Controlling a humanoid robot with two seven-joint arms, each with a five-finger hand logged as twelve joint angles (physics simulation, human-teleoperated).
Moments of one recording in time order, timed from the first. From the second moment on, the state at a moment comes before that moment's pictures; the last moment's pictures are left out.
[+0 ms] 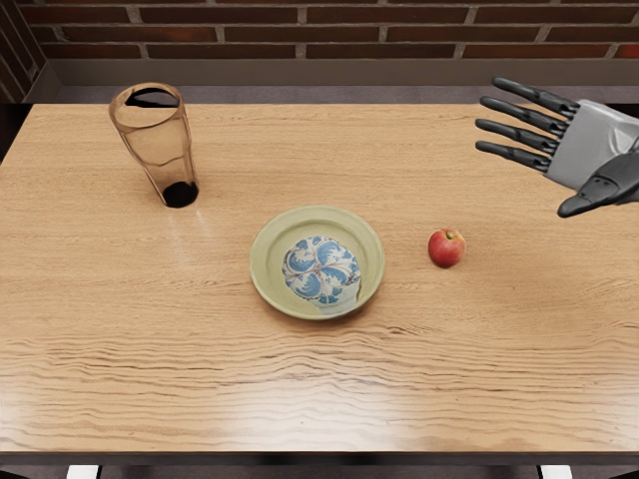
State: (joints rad) left arm -0.02 0.00 -0.13 -0.32 -0.03 -0.15 0.23; right arm 0.27 -0.71 1.49 1.51 0.05 0.61 -0.61
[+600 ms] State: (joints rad) left arm -0.02 0.00 -0.13 -0.32 -0.03 -0.15 0.23; right arm 0.47 -0.61 1.23 1.69 -0.82 0.46 -0.61
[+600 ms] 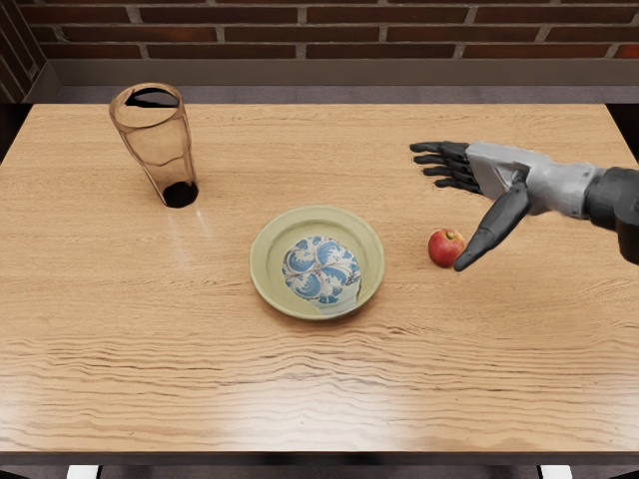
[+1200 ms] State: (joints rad) left arm -0.02 0.00 -0.13 -0.32 -0.03 -0.15 0.23; right arm 0.58 -0.59 0.92 1.72 -1.17 0.17 -0.61
